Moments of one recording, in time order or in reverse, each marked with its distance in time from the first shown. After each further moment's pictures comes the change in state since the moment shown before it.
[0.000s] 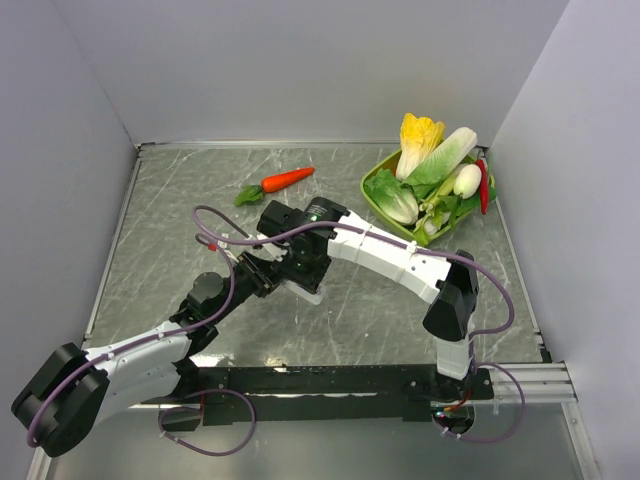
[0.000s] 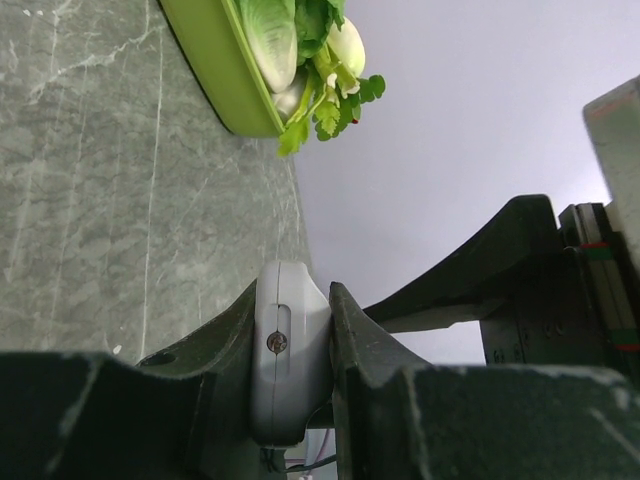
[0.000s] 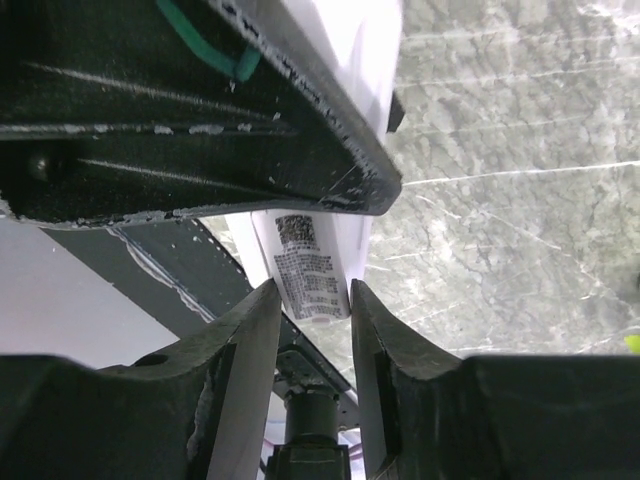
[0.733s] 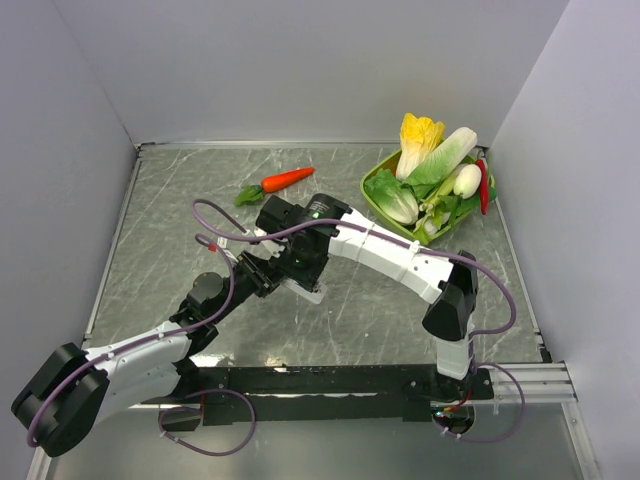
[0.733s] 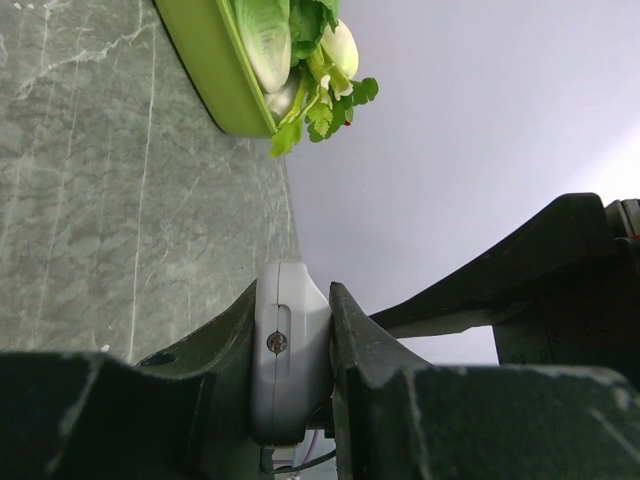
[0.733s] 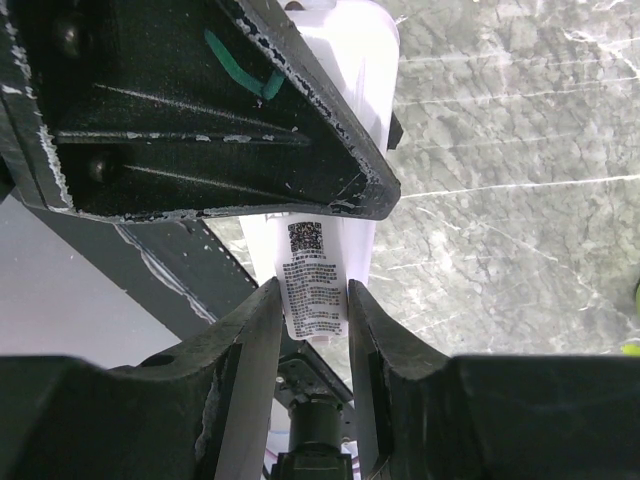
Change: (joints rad) left arm -0.002 0.000 0.000 0.007 0.002 -0.031; right arm 0.000 0.002 0.048 0.002 -0.013 0.002
